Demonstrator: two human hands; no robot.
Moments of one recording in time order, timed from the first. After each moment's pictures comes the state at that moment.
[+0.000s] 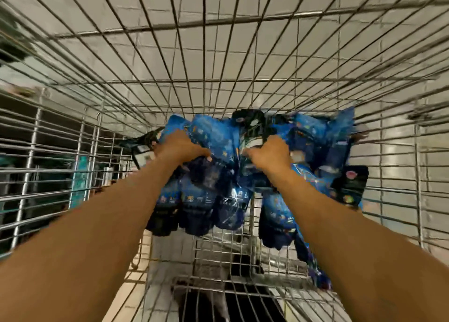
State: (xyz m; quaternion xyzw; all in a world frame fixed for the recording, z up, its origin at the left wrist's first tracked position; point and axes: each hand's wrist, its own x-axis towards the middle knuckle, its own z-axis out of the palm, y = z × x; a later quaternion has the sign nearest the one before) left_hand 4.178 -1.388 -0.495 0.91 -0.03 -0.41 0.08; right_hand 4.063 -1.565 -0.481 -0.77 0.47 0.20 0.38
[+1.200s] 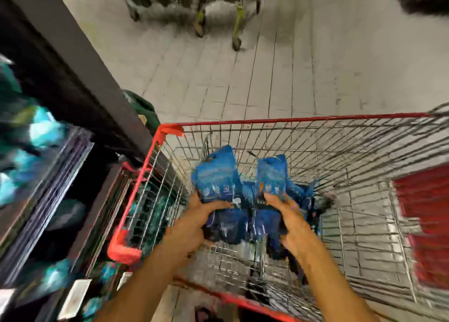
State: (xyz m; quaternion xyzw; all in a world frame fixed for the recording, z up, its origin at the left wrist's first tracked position) left_hand 4.017 -1.268 -0.056 0.64 0.19 -0.34 0.67; right_hand 3.936 -1.457 -0.099 -0.41 0.39 0.03 0.82
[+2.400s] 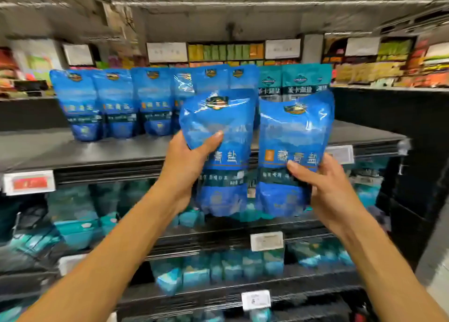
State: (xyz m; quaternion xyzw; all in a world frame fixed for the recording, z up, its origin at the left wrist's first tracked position) left_hand 3.823 -0.928 0.388 0.66 0.13 0.50 0.55; right_hand 3.998 -1.076 0.343 -0.43 -0.43 0.21 0.77
